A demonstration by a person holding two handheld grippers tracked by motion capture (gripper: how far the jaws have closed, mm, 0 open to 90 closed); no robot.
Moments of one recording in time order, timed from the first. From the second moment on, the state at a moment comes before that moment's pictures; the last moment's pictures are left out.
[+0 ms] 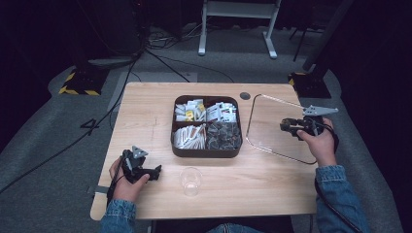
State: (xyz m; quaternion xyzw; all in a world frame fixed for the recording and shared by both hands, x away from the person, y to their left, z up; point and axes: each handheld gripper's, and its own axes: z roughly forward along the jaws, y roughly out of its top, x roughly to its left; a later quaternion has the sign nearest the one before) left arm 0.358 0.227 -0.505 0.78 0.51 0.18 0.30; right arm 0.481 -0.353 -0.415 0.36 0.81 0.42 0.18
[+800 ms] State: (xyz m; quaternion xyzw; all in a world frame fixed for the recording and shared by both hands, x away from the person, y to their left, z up) left arm 0.361 0.228 -0.505 0.79 0.50 0.18 0.31; right arm 0.492 -0.363 -0.458 0.39 0.82 0.39 0.17
